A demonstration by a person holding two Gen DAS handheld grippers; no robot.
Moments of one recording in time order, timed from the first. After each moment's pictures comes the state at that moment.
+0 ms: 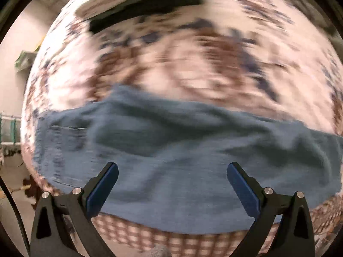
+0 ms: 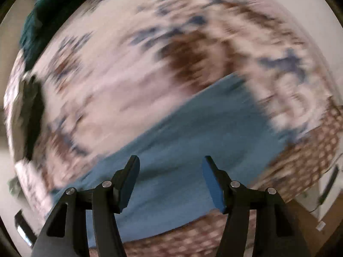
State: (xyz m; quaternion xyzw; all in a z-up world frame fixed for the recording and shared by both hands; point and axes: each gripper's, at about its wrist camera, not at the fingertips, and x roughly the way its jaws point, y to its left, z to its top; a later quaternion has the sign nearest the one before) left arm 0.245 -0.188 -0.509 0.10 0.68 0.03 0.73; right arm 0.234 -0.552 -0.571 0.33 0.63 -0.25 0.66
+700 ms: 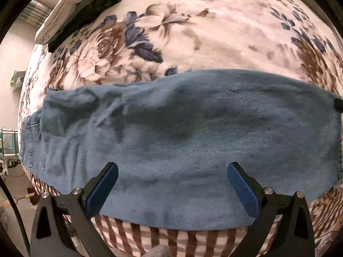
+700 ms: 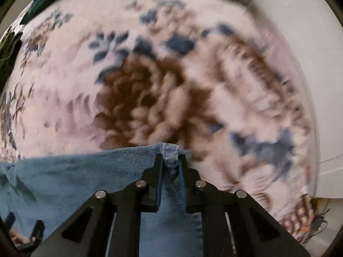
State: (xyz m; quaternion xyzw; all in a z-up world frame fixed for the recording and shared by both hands) left arm 0.182 -0.344 -0.554 0.15 0.68 0.02 0.72; right arm 0.262 -0.634 -0.631 0.11 0.65 -0.19 0.73
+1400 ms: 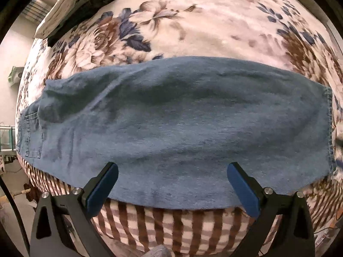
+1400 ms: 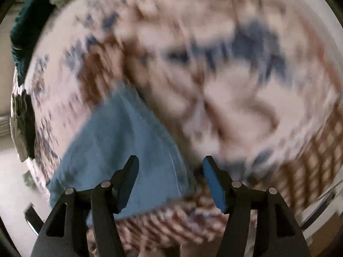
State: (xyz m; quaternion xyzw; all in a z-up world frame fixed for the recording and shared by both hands) left arm 0.153 -0.362 -0.544 0.14 0.69 0.00 0.71; right arm 0.142 -0.699 -0.647 0.41 0.67 -0.17 0.60
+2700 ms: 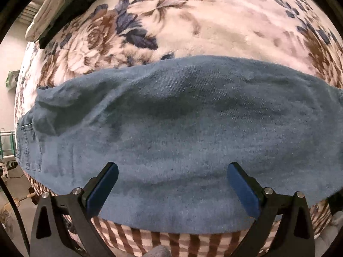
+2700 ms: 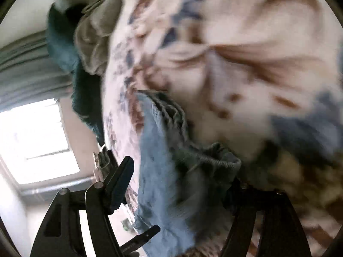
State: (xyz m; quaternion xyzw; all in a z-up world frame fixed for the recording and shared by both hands) left arm 0.189 -0.353 -0.578 0.16 0.71 0.00 0.68; right arm 0.029 -0.645 -0.707 0.67 0.35 -0.09 0.65
